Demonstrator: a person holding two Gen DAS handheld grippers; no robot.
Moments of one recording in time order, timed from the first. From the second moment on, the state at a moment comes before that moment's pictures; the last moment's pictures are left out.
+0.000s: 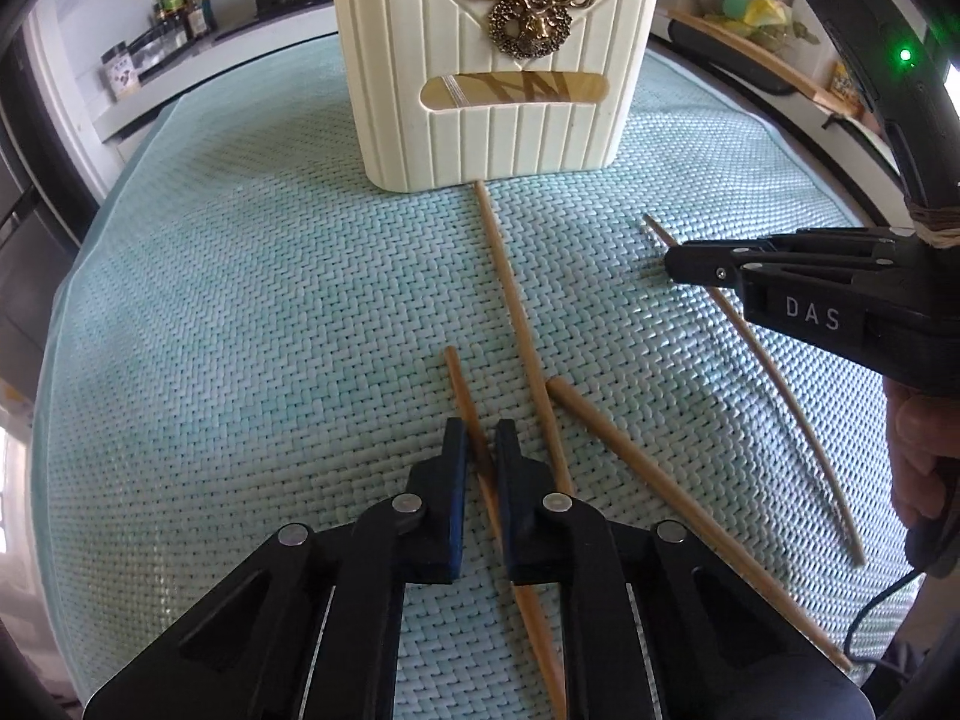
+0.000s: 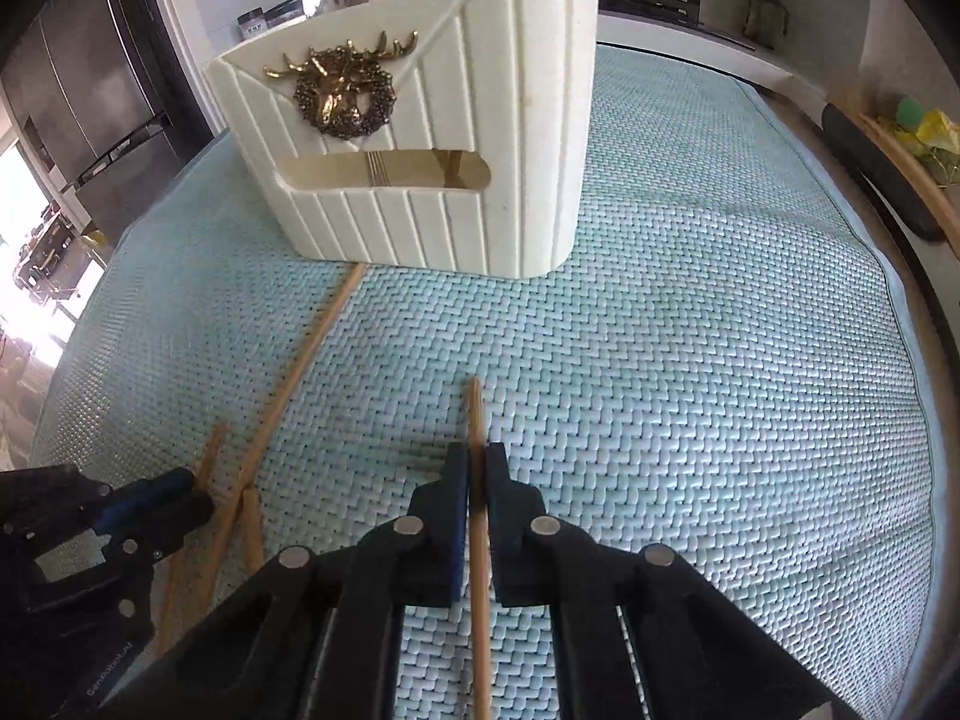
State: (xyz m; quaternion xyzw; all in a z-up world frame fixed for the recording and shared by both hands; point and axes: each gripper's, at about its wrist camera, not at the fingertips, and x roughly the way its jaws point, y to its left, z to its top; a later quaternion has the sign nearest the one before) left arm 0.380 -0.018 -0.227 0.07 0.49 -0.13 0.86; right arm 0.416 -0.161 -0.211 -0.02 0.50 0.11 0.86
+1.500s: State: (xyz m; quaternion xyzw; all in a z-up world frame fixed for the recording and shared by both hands) left arm 0.307 0.061 0.001 -0.09 0.26 -0.18 0.95; right arm 0.267 -0.215 0.021 0.03 0.16 0.19 0.97
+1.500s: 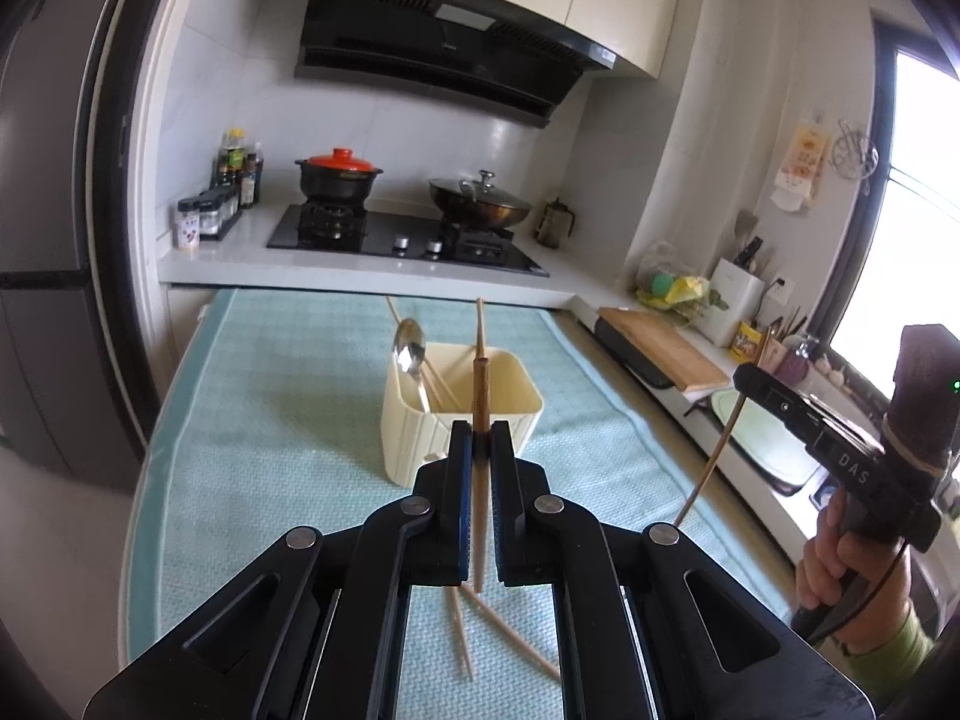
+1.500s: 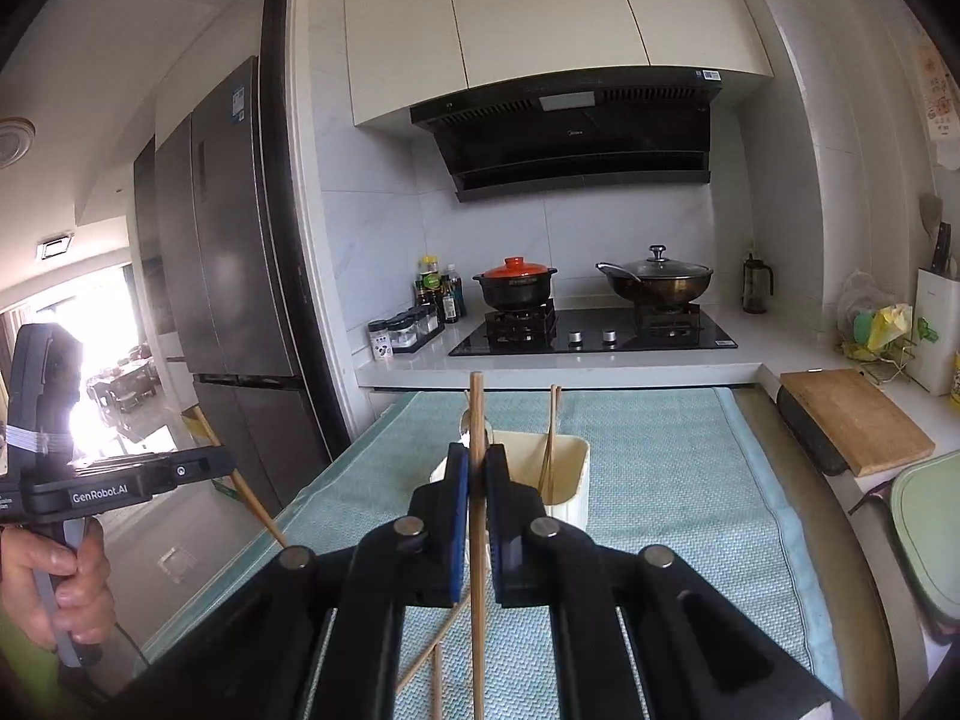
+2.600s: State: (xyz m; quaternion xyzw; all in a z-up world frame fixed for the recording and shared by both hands) left arm 0.527 0.000 -0.044 -0.03 0.33 -0.14 0.93; right arm 0.520 -0.161 -0.037 0.01 0.24 0.22 0.95
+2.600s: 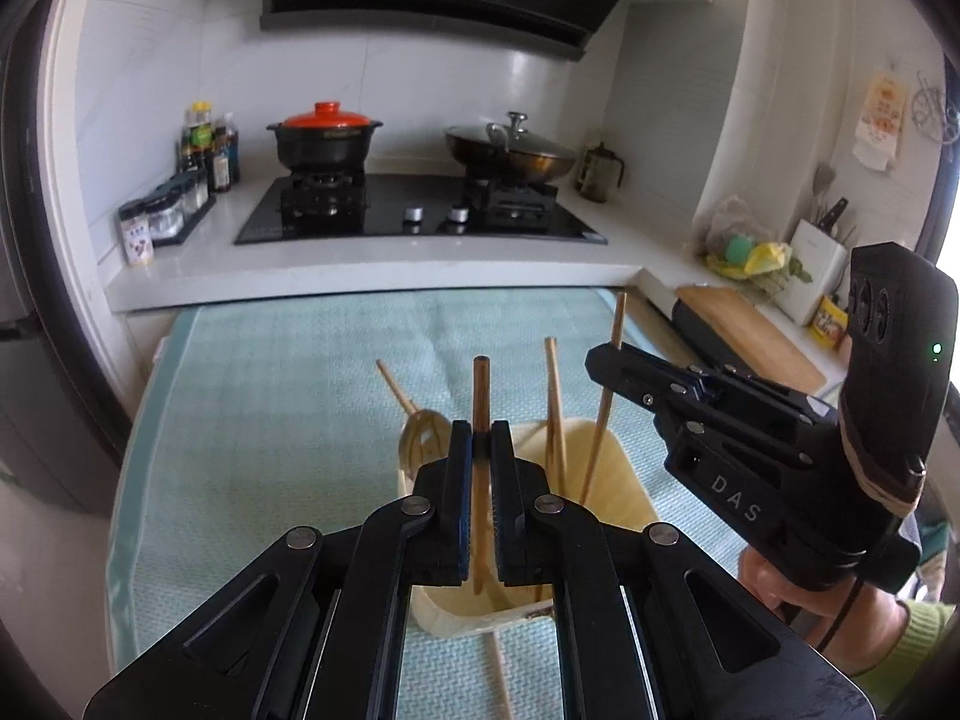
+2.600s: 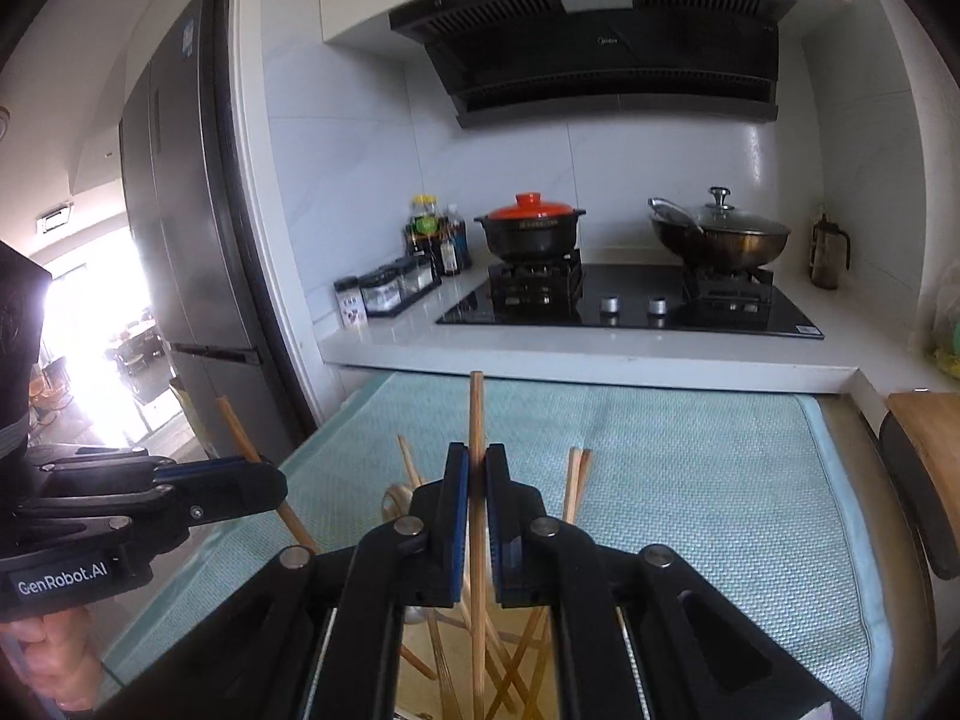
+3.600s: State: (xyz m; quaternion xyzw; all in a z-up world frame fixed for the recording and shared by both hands) left arm 0.319 0.054 -0.071 -0.03 0.33 -0.08 0.94; right arm 0.316 -0.205 -0.014 -0.05 0.21 0.16 0.96
